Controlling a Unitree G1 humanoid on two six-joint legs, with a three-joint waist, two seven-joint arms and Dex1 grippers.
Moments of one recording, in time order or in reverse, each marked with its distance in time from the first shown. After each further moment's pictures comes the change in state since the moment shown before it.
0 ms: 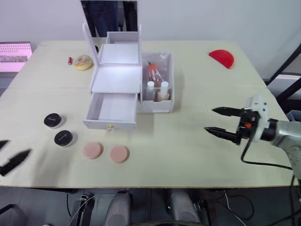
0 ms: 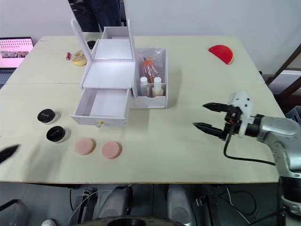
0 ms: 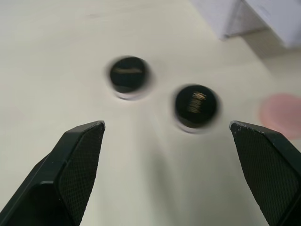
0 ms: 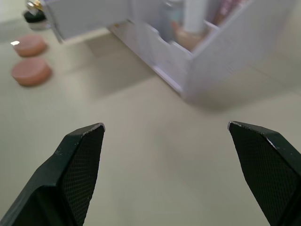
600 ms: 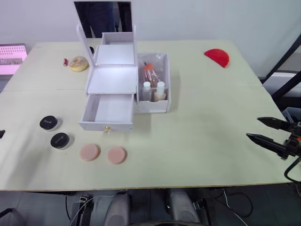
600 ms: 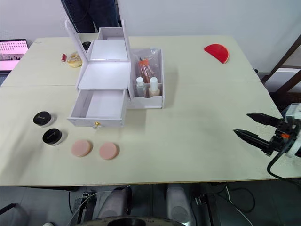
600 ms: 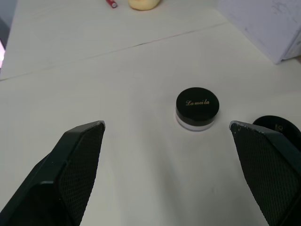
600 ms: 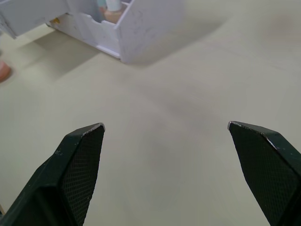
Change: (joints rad) left arm -0.402 0.175 -0.167 0.569 0.191 -0.204 -0.235; right arm 0.231 -0.016 -0.323 0.030 0.081 0.027 0.066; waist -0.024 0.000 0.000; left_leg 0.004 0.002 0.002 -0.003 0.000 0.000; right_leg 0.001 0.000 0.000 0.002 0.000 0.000
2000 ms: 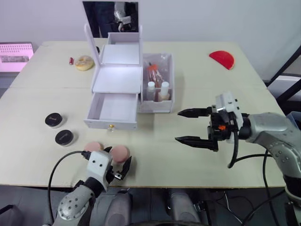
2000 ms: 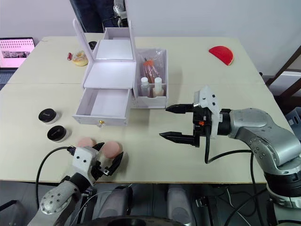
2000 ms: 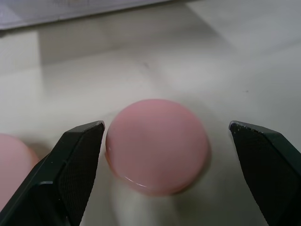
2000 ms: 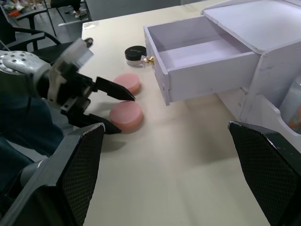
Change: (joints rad) left arm 0.413 -0.872 -0.841 -1.326 0.407 0.225 0.907; right arm -0.489 0.073 0.580 -0.369 0.140 0.235 -0.196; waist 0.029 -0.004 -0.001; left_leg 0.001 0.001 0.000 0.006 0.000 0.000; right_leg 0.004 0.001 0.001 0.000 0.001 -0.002
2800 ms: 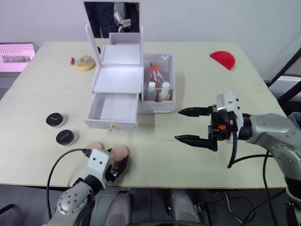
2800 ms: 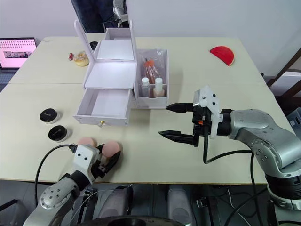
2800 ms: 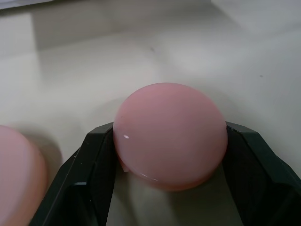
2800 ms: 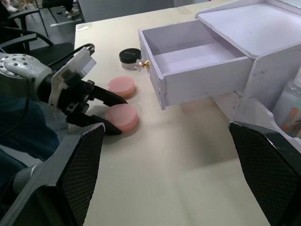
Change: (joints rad) left arm -0.030 0.062 0.029 0.017 -0.061 0.040 -0.048; right arm 0.010 0.002 -0.018 -0.036 0.016 0.024 -0.056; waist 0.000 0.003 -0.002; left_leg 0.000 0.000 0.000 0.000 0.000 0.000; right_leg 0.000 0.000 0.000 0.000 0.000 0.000
